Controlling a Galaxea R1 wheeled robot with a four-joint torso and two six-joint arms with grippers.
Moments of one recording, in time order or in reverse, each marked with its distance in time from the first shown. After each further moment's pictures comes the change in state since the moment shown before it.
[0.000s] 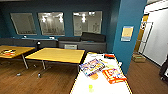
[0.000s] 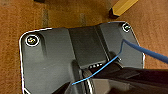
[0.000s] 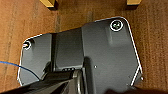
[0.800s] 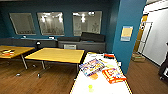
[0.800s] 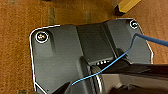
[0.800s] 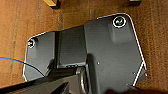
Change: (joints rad) left arm 0.006 -0.016 -0.011 -0.001 -0.001 0.000; right arm -0.009 -0.056 0.102 0.002 0.009 0.001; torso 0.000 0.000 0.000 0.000
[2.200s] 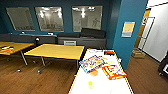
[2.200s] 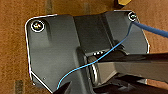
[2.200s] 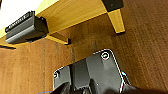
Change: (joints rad) left arm 0.000 0.006 0.000 0.001 -0.003 0.000; right arm 0.018 -1.088 1.311 0.044 0.251 0.078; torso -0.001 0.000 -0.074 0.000
